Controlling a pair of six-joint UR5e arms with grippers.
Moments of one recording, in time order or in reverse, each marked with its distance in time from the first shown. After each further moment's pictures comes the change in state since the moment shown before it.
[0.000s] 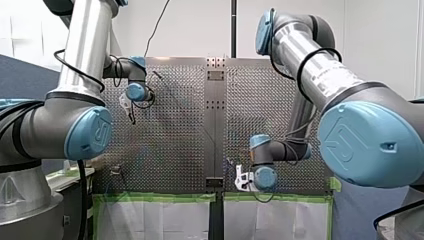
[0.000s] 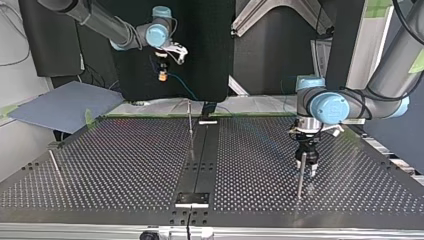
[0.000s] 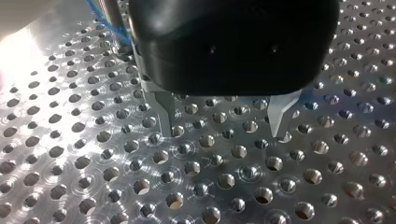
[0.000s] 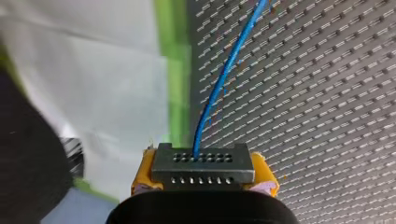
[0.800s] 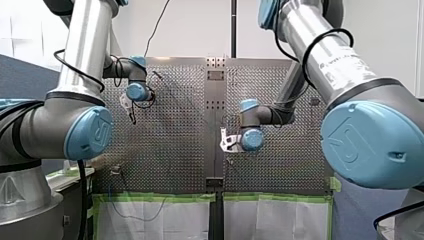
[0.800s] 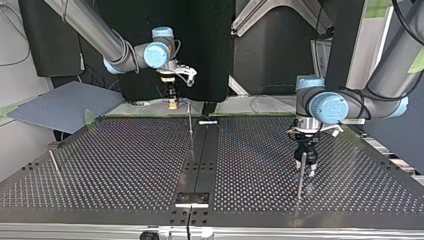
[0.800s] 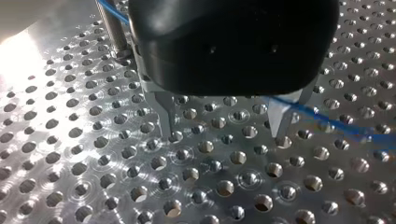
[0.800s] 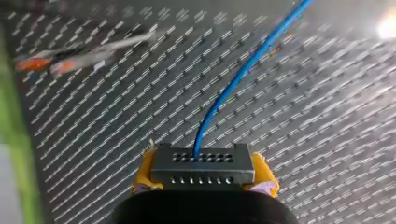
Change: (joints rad) left arm -0.005 0.000 0.000 0.004 0.002 0.001; right arm 0.045 -0.174 -0.206 0.206 -0.123 -0.071
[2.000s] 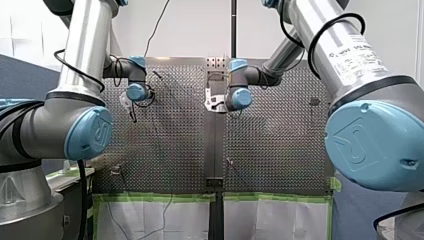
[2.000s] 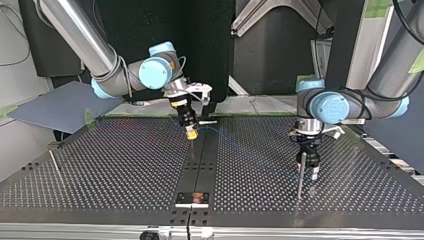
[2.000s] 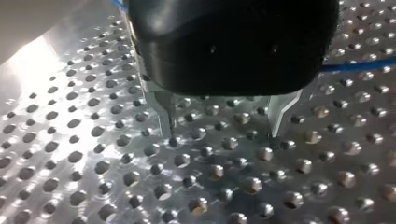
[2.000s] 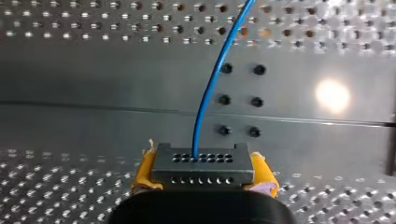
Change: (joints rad) left arm 0.003 0.000 0.001 0.041 -0.008 -0.012; right arm 0.063 -0.132 -0.289 0.282 -0.195 -0.006
